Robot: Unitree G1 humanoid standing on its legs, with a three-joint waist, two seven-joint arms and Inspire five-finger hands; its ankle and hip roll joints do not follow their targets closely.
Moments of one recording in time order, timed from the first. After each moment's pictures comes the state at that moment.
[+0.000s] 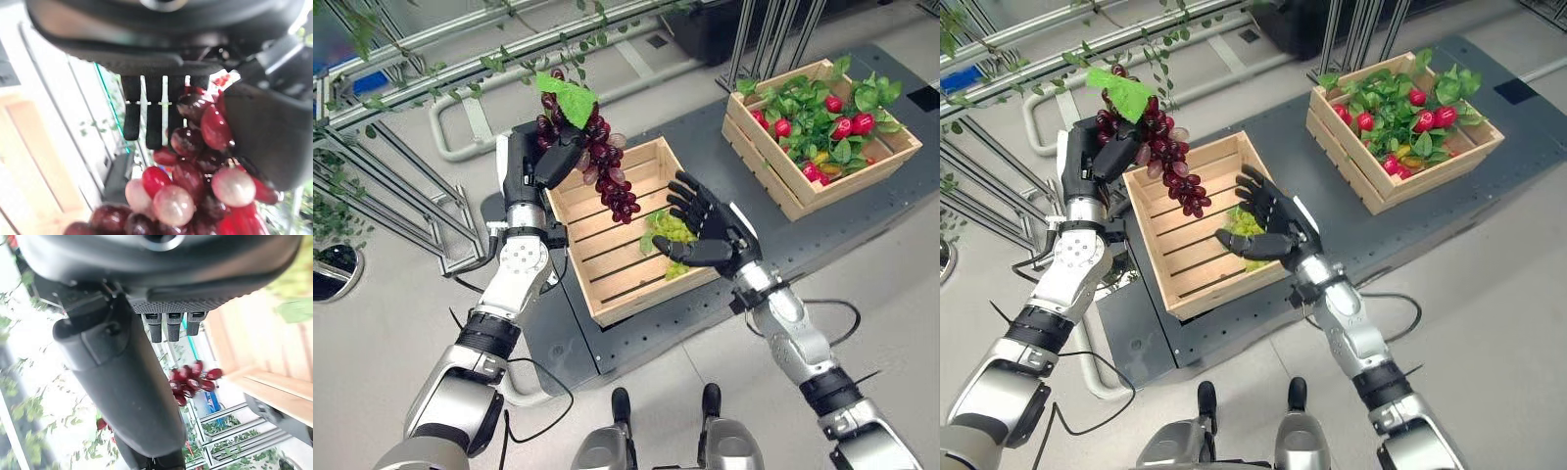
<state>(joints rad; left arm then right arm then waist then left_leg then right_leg) -0.65 0.52 -0.27 0.38 -0.40 -0.19 0.38 -0.46 -0.44 0.33 0.19 0.63 -0.14 0.14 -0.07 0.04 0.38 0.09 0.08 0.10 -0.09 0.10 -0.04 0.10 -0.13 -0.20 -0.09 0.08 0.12</state>
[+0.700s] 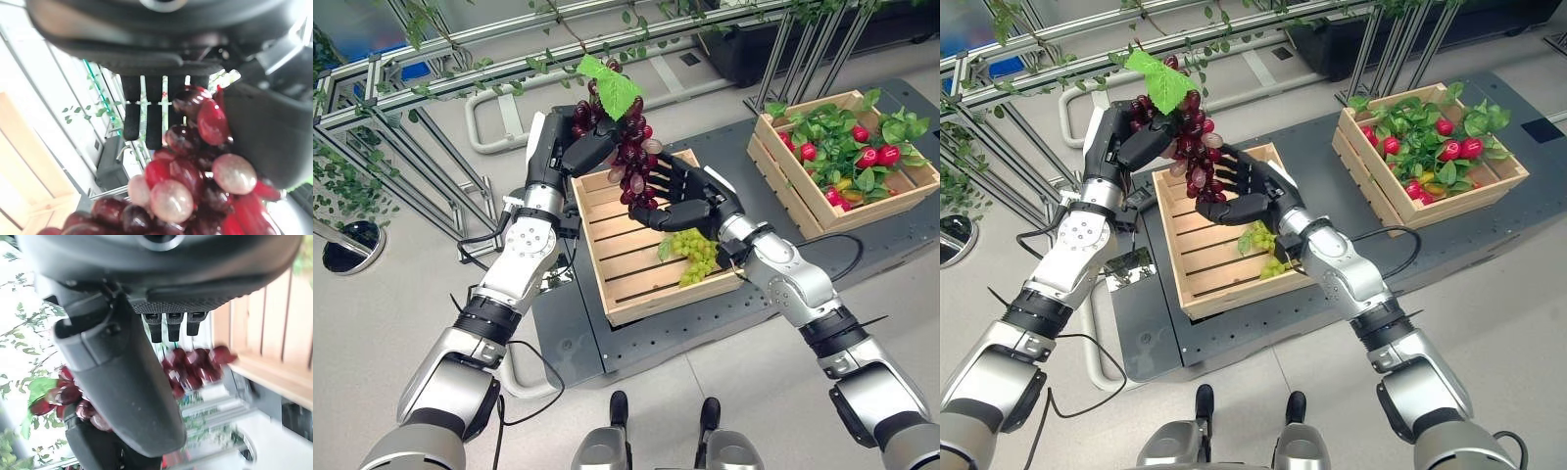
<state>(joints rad) -0.74 0.56 -0.35 0.37 -0.41 -0.14 0.27 -0.72 -0.46 0.44 0.23 0.77 0.20 0.09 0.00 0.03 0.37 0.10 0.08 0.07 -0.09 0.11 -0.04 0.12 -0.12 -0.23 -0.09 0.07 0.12</state>
